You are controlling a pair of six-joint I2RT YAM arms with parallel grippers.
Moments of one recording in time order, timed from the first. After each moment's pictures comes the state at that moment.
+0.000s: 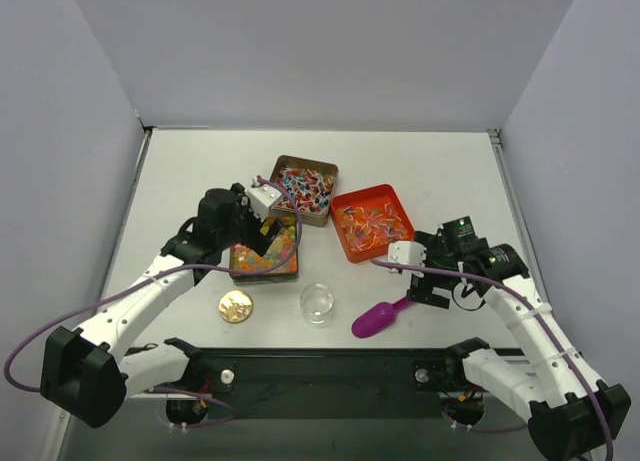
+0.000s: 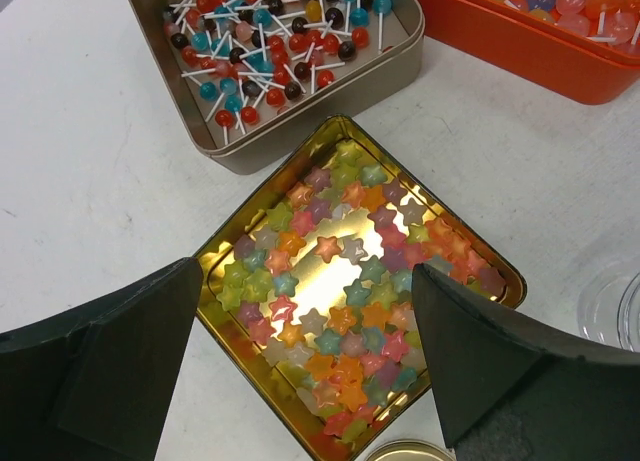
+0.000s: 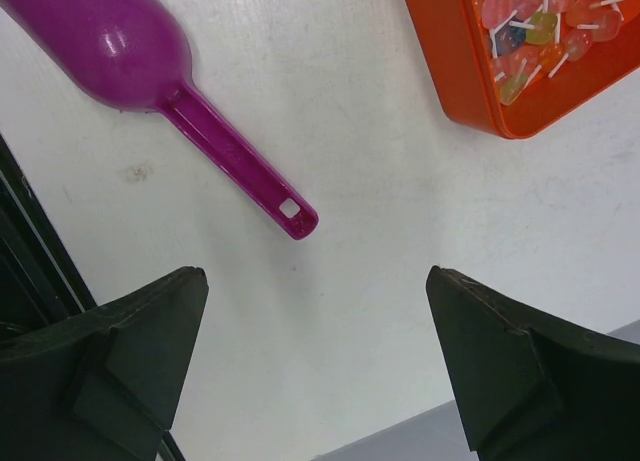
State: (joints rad) left arm -0.47 1.13 0.82 -0.23 0.09 0.28; right arm 0.33 0.92 0.83 -1.02 -0.20 -1.09
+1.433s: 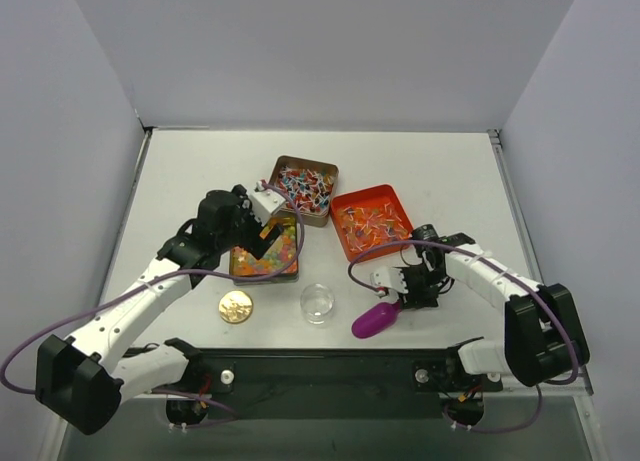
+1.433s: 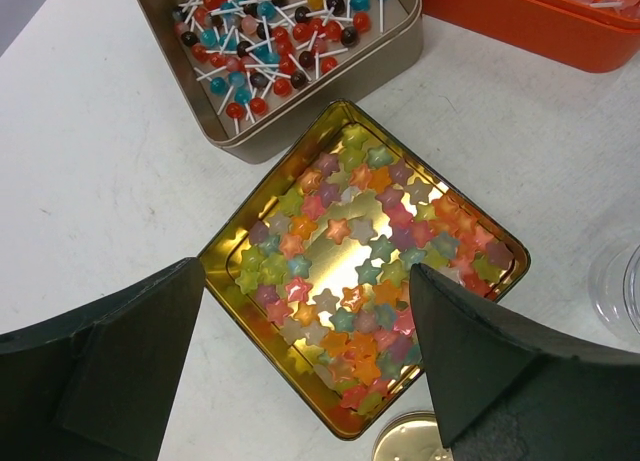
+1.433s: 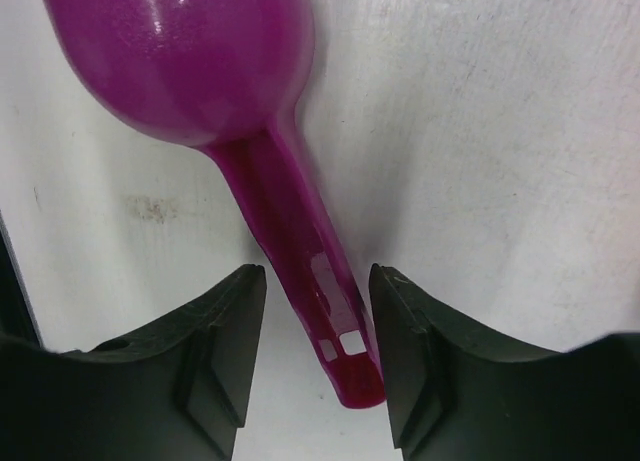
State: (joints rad) left arm -0.52 1.09 0.86 -0.31 0.04 0.34; right arm 0.33 1.32 0.66 -0.83 -0.29 -1.41
